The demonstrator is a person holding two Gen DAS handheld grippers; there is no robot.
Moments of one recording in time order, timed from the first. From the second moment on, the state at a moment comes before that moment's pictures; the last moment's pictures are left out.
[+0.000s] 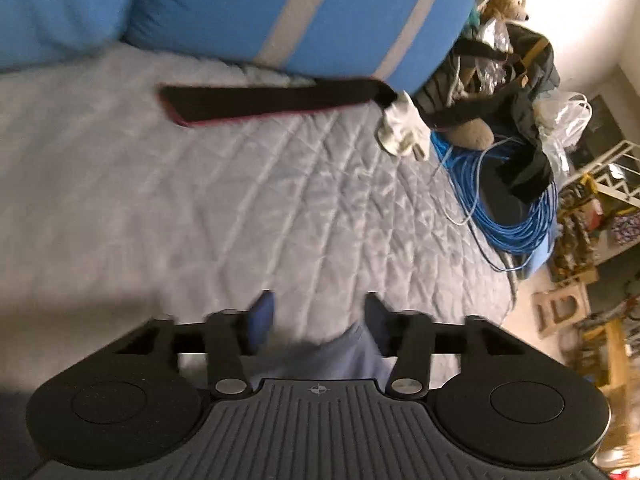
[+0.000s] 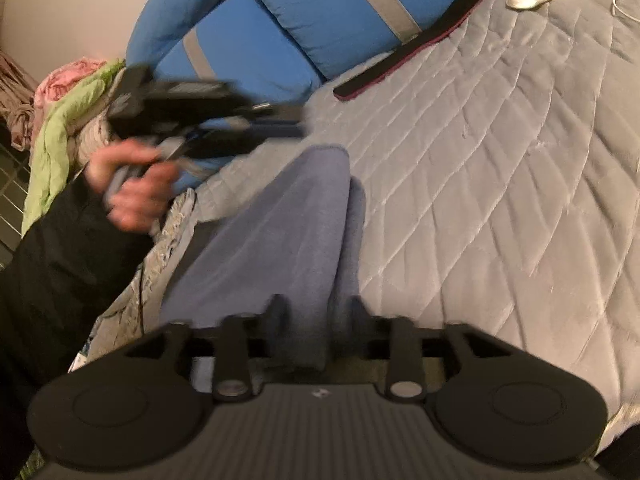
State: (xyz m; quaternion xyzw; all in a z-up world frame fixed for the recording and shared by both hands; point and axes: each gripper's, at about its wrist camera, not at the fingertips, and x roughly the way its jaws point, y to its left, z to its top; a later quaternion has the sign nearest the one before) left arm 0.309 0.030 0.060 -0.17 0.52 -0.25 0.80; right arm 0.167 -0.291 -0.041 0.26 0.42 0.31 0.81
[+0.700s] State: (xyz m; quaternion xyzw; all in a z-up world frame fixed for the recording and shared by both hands) left arm 0.168 0.187 0.018 -0.25 0.54 -0.07 0.80; right arm 0.225 -0.282 -0.039 0.25 0.46 0.33 0.79
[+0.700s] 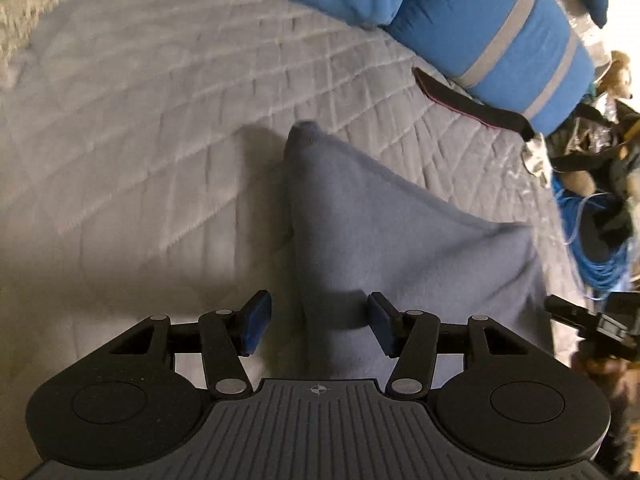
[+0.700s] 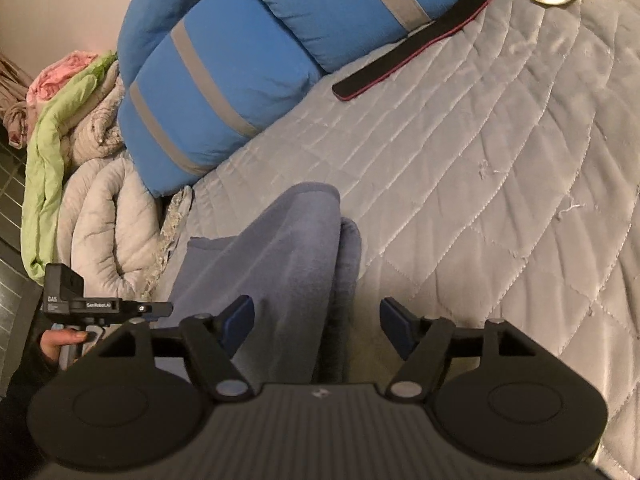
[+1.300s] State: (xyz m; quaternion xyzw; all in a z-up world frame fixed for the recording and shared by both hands) left arm 0.190 0.209 -0.061 -0.43 0.52 -0.22 0.70; right arm 0.267 -0.278 -0.060 0.29 0.53 0.43 0.67
